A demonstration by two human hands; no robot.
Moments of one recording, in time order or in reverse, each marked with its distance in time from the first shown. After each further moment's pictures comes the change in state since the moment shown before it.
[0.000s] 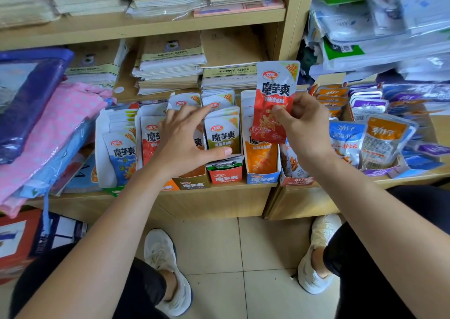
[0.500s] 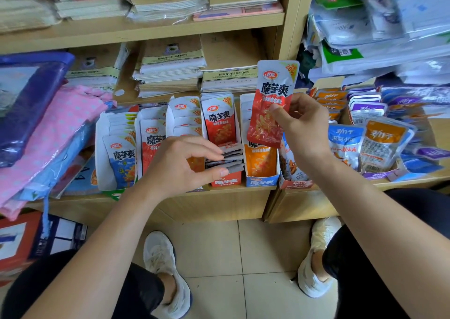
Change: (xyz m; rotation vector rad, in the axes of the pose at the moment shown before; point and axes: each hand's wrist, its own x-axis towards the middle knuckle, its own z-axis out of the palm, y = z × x) left_hand -0.029 -0.002 0.001 -0.277 0.032 0.284; right_hand 0.007 0.002 0.000 -0.061 0.034 -0.061
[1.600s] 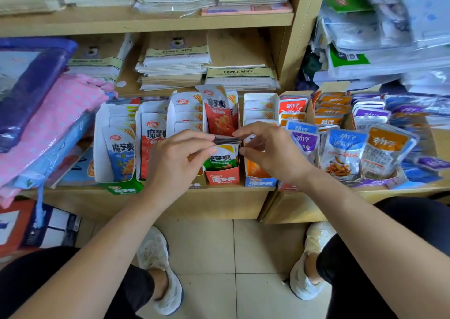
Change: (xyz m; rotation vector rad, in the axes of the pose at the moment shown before) left_hand -0.011 0.004 0.014 0.155 0.335 0.008; right_hand -0.018 0.014 0.015 -0.311 -0.588 -0.246
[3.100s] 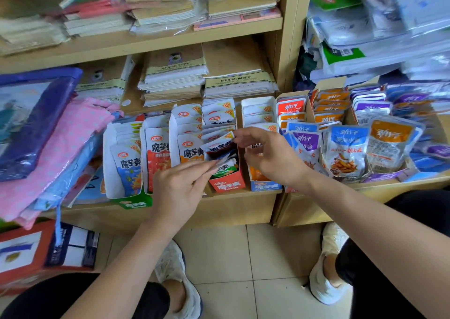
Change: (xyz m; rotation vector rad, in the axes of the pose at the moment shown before) left_hand -0.021 0.011 0.000 0.075 0.083 0.093; right_hand 0.001 0.010 0.011 0.152 -0.009 0.086
